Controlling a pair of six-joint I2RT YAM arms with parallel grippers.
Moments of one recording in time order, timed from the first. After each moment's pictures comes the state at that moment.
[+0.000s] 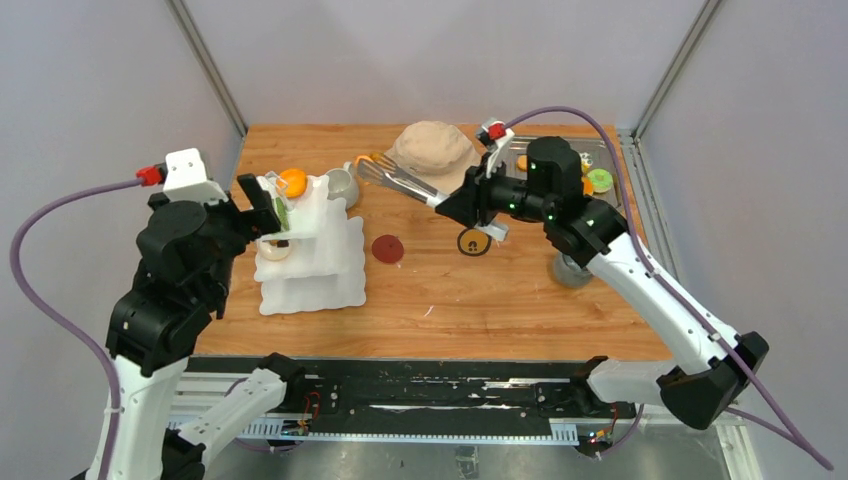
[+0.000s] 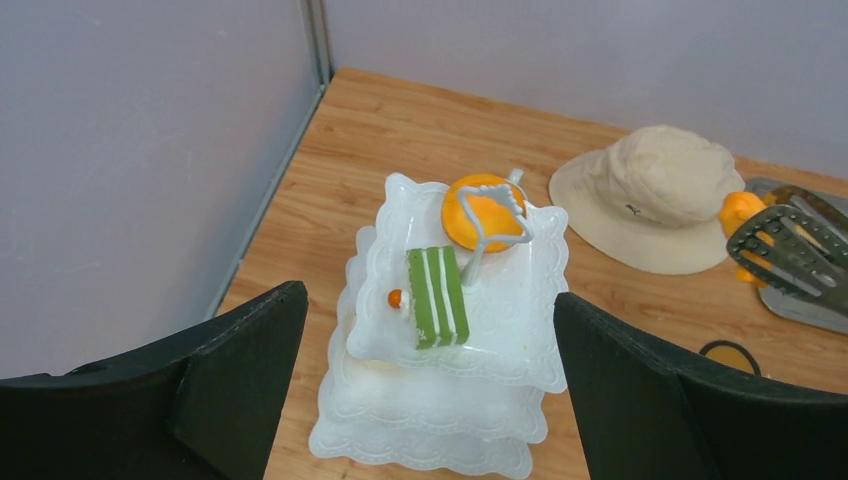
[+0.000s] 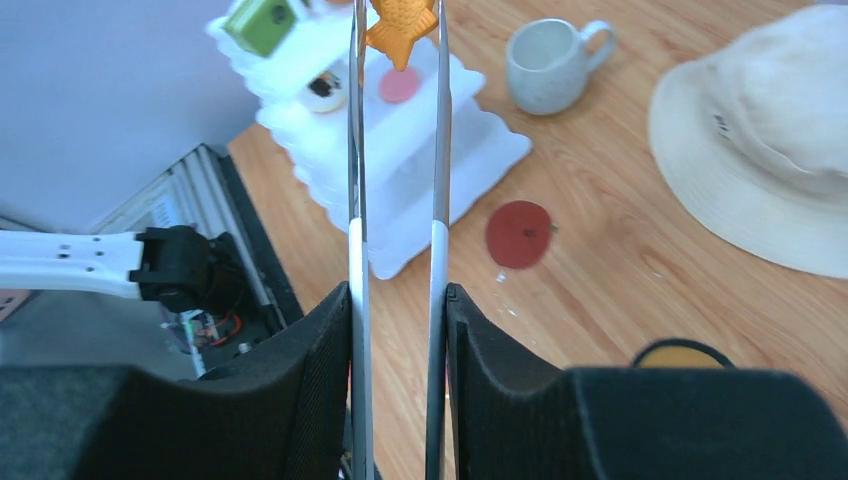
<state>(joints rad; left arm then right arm) -0.42 0.79 1.47 -0.89 -0.59 -0.21 0.62 1.22 1.33 -0.39 -0.45 0.18</state>
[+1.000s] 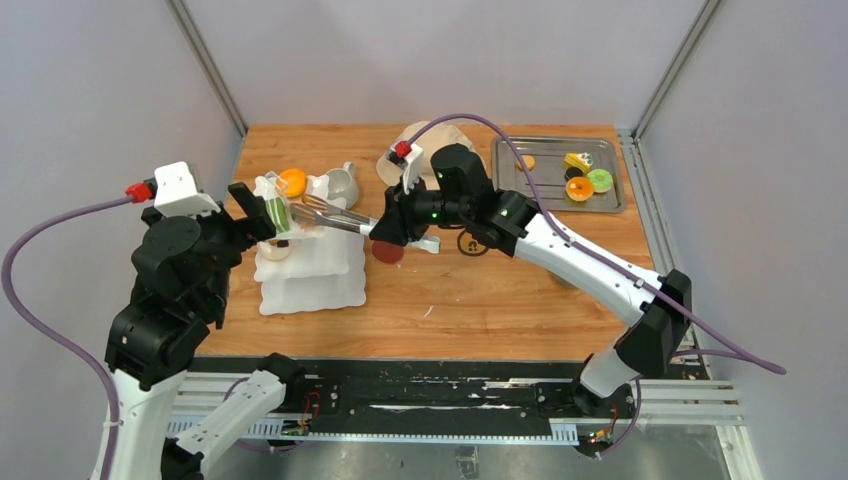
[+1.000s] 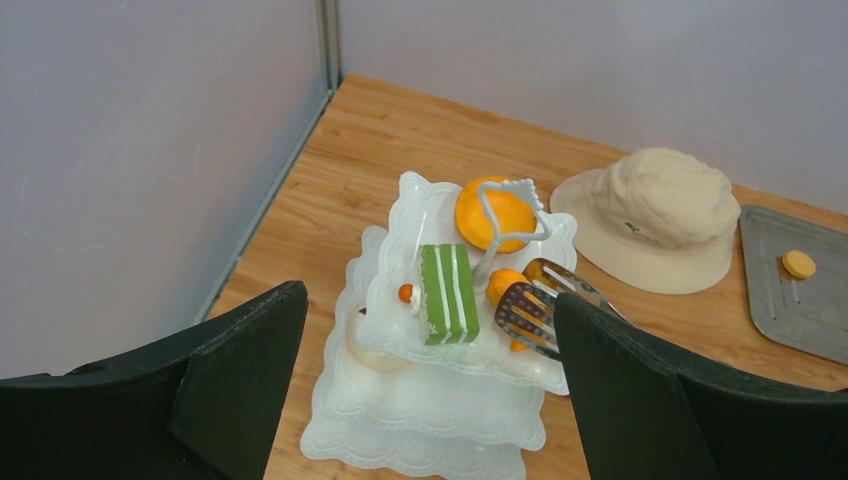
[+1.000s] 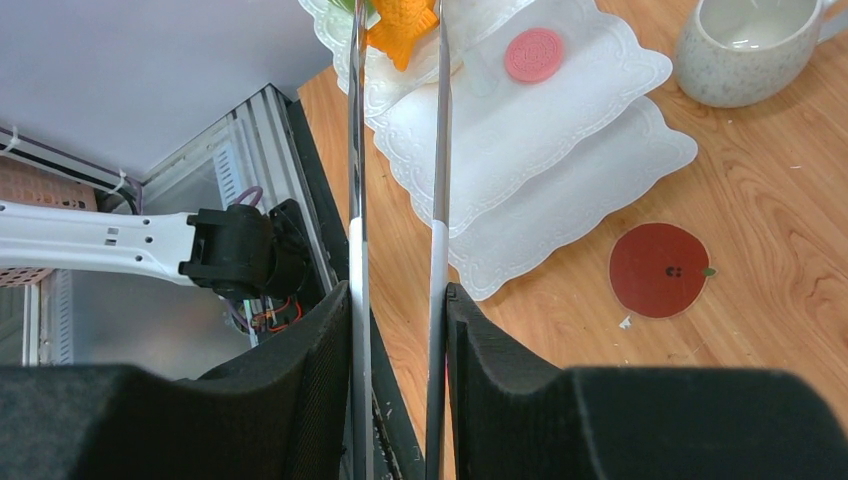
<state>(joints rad) -0.42 0.70 1.39 -0.86 -0.64 -0.25 0.91 1.56 1.53 -0.34 -0.41 0.25</state>
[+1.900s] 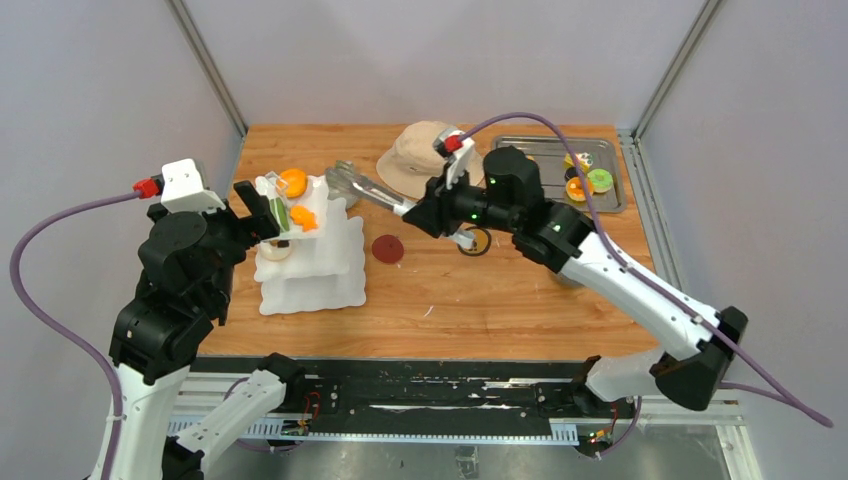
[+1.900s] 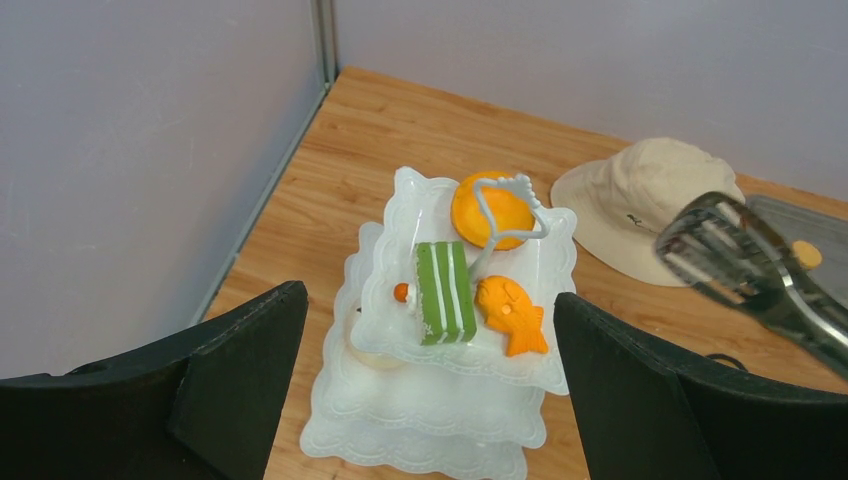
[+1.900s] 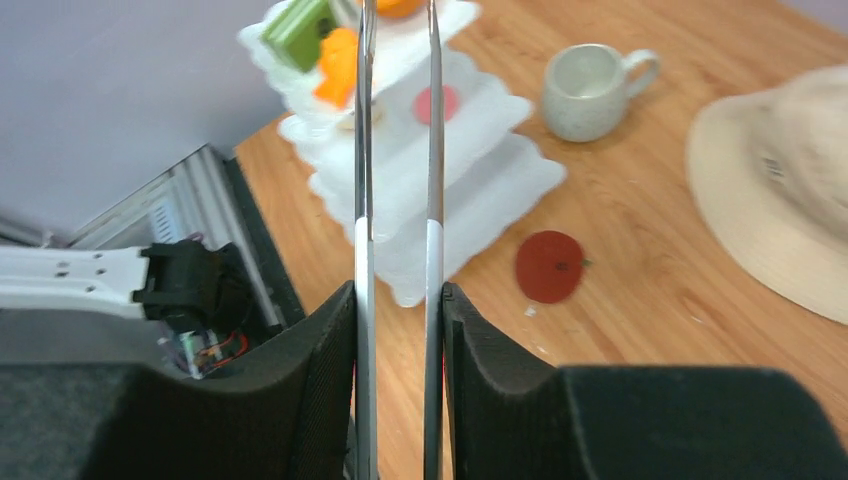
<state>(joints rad) -0.42 0.72 1.39 -0.85 -0.63 -0.24 0.88 1.37 1.44 -0.33 -0.27 0.20</state>
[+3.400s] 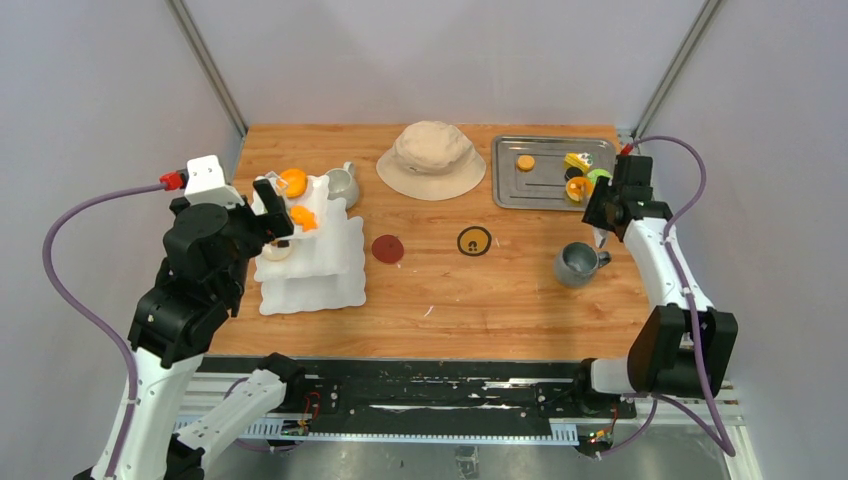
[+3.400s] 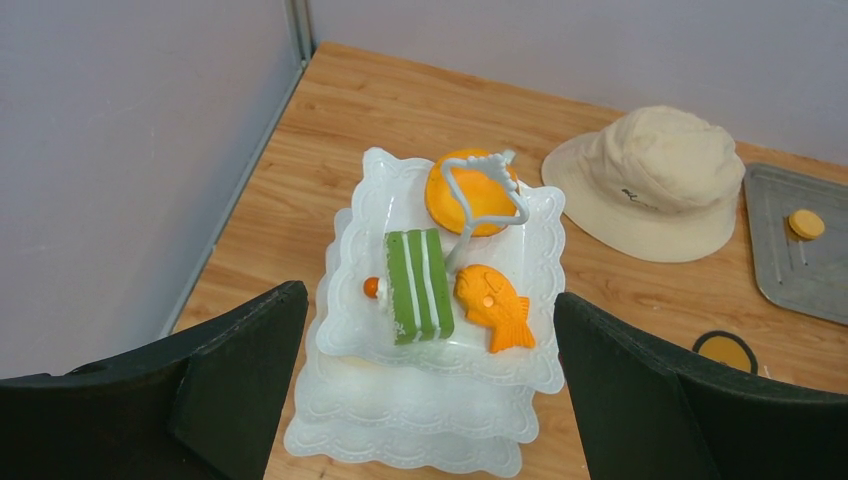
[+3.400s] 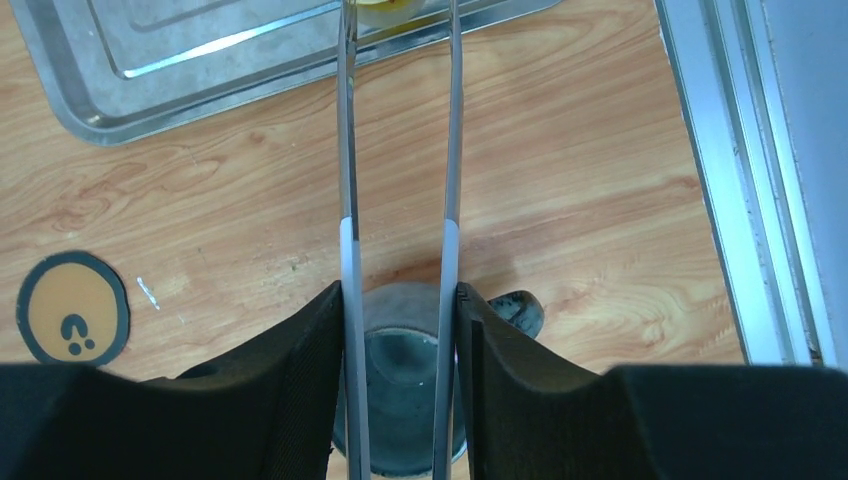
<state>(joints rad) -0.42 0.74 1.32 -0.81 -0.59 -0.25 -0.07 1.35 1.09 -0.55 0.14 0.19</state>
